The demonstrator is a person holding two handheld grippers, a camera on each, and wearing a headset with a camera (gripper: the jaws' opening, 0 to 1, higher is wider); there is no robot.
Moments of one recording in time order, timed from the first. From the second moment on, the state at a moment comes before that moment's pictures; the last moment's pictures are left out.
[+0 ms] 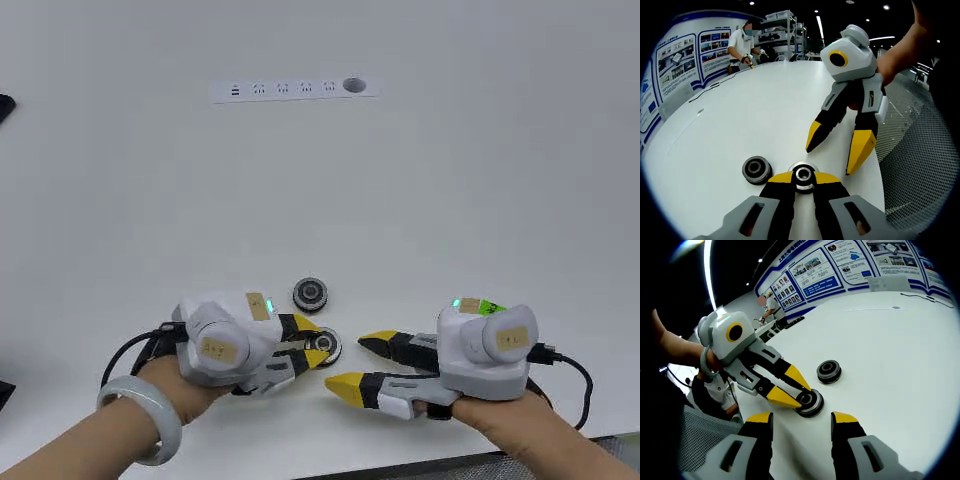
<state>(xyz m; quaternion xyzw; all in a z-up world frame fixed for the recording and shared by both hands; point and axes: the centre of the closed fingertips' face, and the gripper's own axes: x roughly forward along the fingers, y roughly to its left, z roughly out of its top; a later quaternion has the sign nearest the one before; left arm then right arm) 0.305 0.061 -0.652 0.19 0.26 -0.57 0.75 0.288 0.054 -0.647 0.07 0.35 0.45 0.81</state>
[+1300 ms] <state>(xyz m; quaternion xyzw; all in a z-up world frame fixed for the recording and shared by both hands) 0.305 0.062 -0.653 0.19 0.26 -0.57 0.75 0.315 0.062 -0.647 0.24 0.37 0.42 0.80</state>
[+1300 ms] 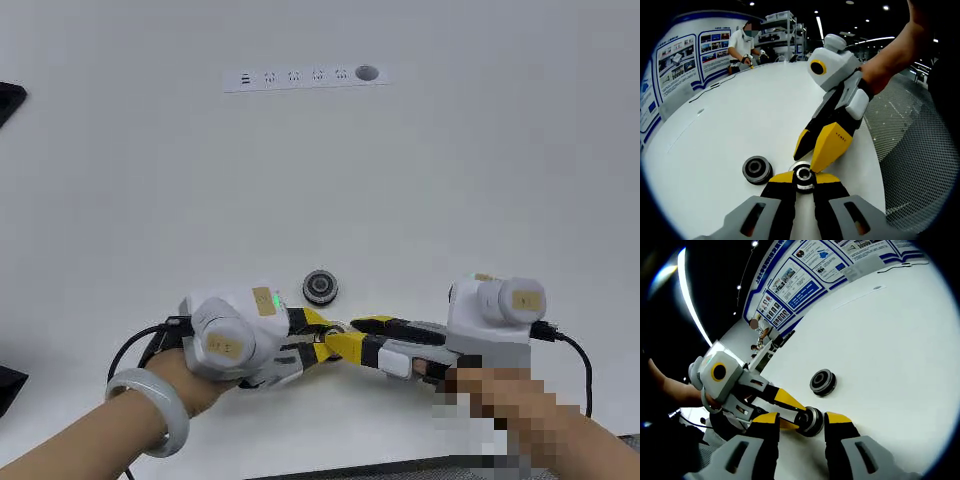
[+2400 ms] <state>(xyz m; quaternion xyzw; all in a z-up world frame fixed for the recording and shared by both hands) 0.306 0.063 -0.655 0.18 0.26 -0.58 0.75 0.306 0.064 -0.645 0.31 0.43 0.42 0.74</state>
